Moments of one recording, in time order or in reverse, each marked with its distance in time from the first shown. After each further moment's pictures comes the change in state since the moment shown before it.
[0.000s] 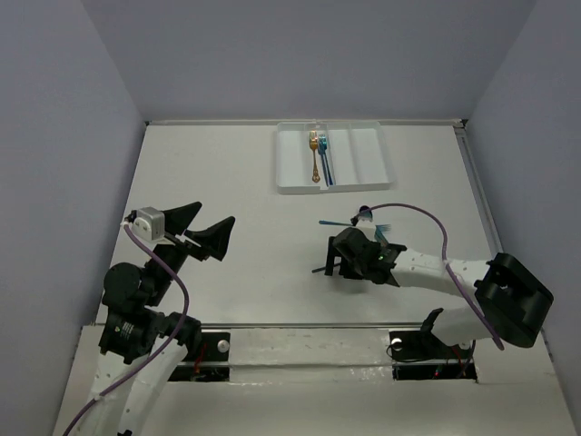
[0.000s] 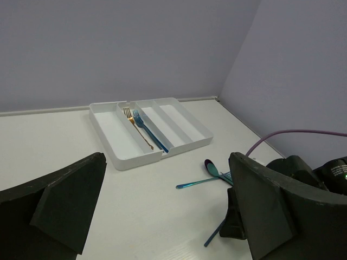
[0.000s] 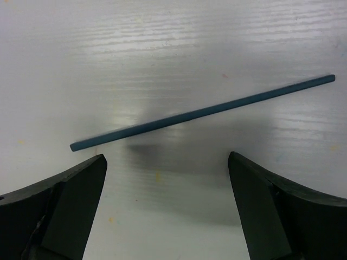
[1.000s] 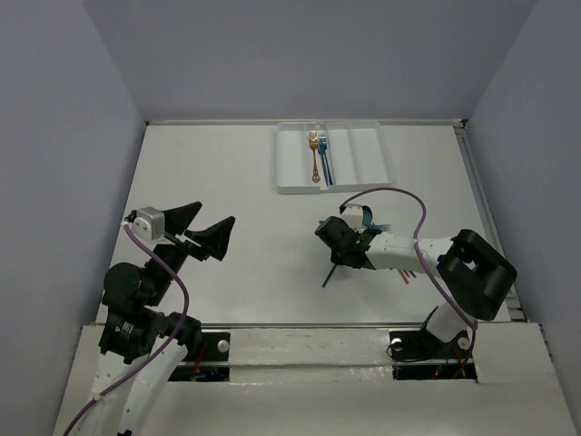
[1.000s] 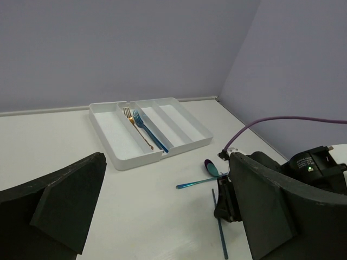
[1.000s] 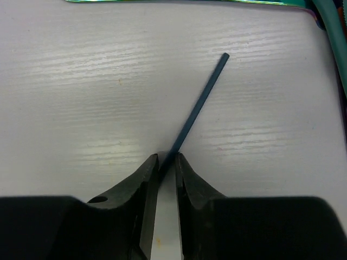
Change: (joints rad) left arm 0.000 0.000 0.000 0.000 0.000 0.000; right arm -0.014 0.257 0.199 -0.039 0.167 -0.064
